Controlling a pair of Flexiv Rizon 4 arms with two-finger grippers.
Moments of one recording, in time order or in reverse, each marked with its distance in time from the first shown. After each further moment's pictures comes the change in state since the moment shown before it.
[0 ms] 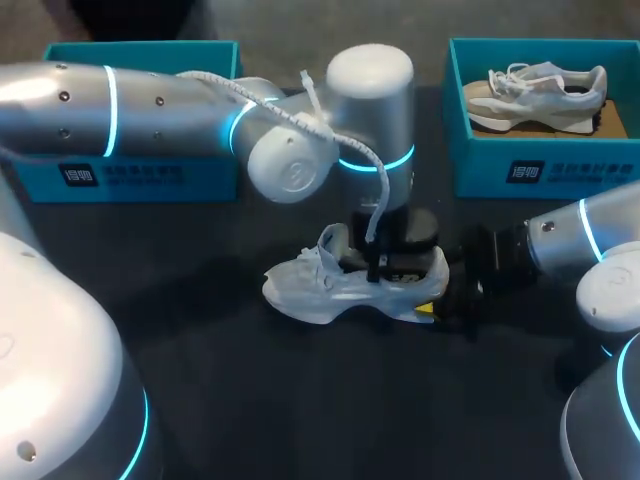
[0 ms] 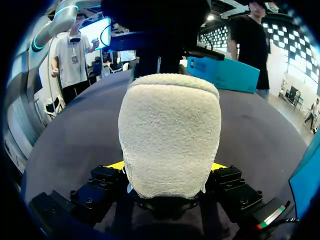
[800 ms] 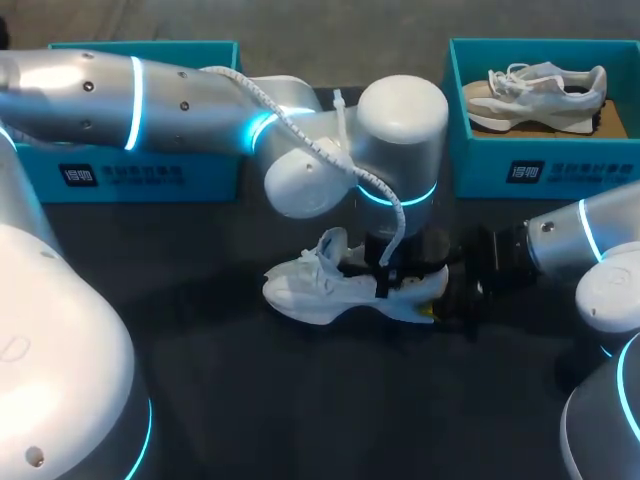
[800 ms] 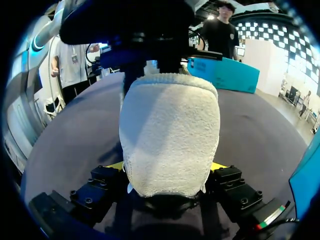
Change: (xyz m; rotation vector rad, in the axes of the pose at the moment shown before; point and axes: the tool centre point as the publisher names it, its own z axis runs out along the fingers) left arm -0.006 -0.002 0.015 -0.111 -0.152 0.004; right arm 0.000 0.000 0.001 0.000 0.000 0.000
